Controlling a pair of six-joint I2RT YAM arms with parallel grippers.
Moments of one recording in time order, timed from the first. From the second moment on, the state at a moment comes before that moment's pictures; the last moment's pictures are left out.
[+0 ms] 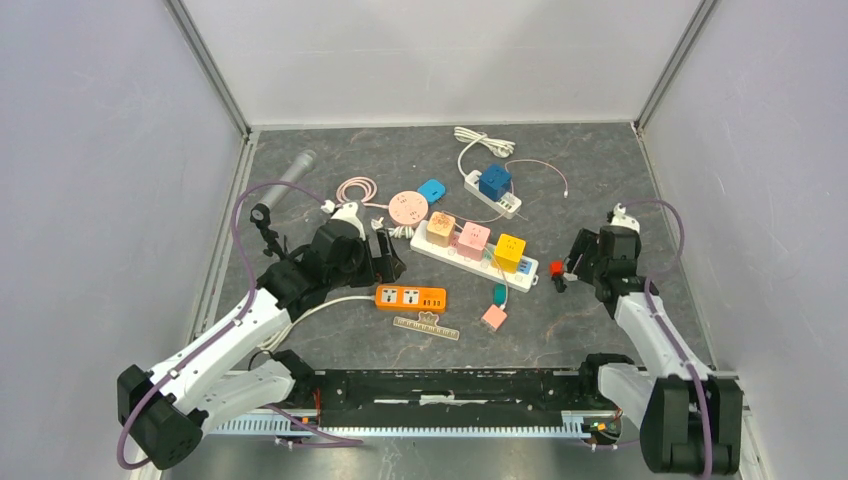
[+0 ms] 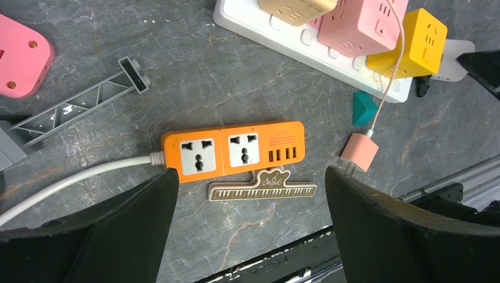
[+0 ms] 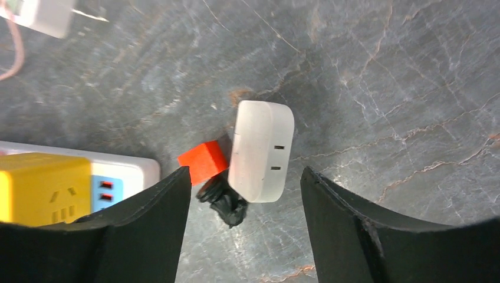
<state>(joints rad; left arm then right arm) -0.67 0.94 0.79 -0.55 -0.09 -0.67 -0.02 1.02 0.46 -0.22 0.10 0.36</state>
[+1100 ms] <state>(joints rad) -0.67 0.87 0.73 -0.51 0.02 -0.69 0.23 1.19 0.67 -0.16 -0.53 -0.43</state>
